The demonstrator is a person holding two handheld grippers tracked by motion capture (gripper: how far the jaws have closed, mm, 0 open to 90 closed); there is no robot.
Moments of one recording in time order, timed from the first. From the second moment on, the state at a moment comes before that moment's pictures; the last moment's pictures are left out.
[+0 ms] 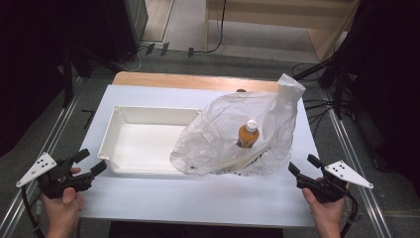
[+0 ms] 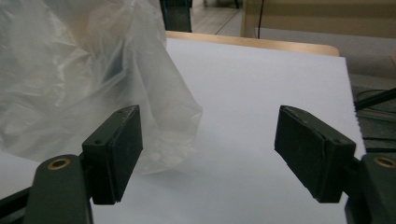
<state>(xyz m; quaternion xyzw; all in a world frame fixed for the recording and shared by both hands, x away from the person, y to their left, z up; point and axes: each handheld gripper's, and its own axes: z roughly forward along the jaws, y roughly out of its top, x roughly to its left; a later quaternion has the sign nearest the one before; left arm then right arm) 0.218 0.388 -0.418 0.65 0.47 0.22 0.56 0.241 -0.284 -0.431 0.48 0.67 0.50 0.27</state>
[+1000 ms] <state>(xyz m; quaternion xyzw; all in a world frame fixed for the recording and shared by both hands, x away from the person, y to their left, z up) 0.227 0.319 -0.399 0.67 0.42 0.21 0.57 0.256 -0.223 -0.372 0.40 0.69 0.55 0.24</state>
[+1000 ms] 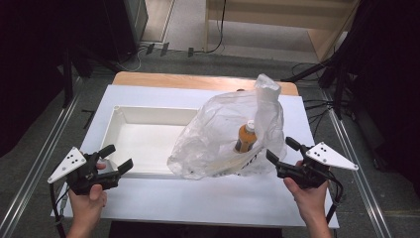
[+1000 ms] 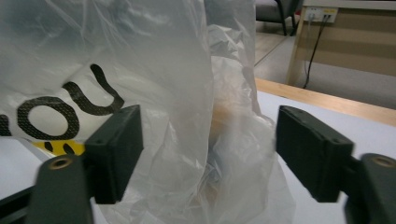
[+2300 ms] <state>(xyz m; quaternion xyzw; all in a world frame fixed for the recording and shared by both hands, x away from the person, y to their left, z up) 0.252 0.208 -0.372 0.70 0.33 0.22 0.59 0.294 -0.206 -0.386 0.45 0.69 0.50 0.25</state>
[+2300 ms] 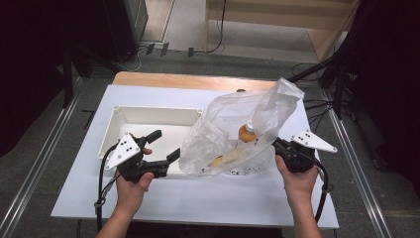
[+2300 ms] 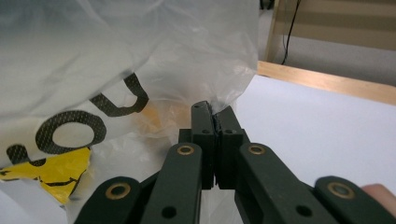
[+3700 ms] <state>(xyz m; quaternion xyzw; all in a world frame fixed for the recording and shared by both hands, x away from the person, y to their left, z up) 0.262 0.140 -0.394 0.76 0.35 0.20 0.51 0.274 -0.228 -0.364 0.42 0.67 0.57 0.23</state>
